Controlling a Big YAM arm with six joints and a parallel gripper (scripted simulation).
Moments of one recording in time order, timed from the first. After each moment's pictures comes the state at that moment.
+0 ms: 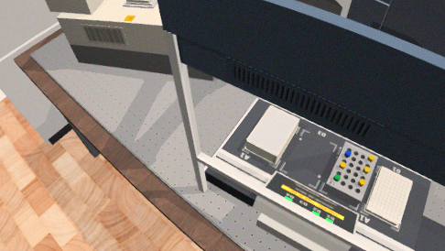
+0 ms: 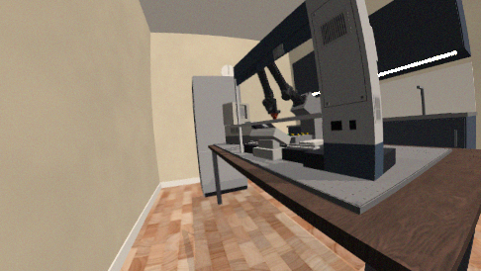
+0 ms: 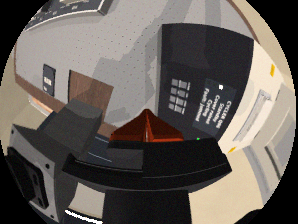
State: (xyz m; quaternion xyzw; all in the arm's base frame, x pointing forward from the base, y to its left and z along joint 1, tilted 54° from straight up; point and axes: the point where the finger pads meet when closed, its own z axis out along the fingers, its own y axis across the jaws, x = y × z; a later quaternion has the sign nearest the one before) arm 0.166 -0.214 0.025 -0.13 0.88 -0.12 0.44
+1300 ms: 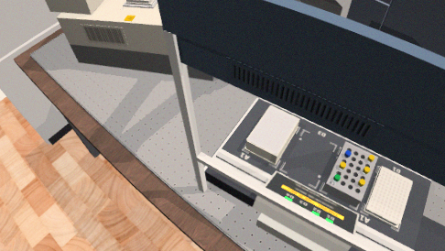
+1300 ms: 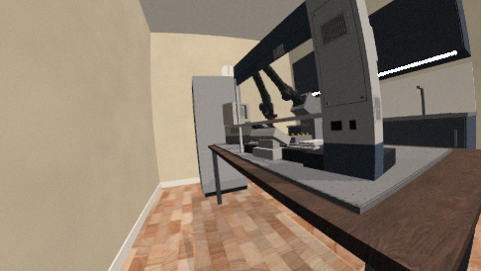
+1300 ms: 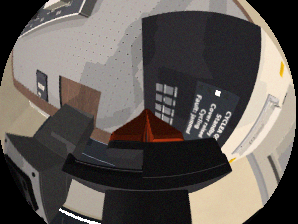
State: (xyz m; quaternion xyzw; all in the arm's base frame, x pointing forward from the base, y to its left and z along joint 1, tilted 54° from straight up) arm 0.198 -0.251 0.016 -0.13 0.88 -0.11 0.44
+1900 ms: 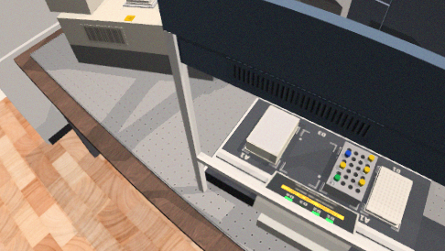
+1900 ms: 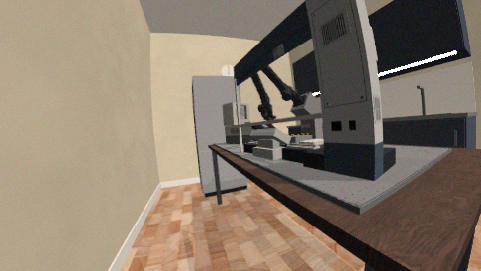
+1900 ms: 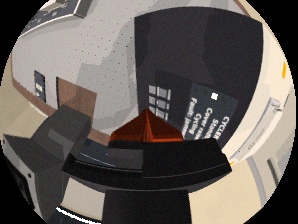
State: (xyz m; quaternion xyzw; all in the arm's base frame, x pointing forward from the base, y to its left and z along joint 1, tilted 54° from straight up) arm 0.207 -0.263 0.016 -0.13 0.88 -0.11 0.44
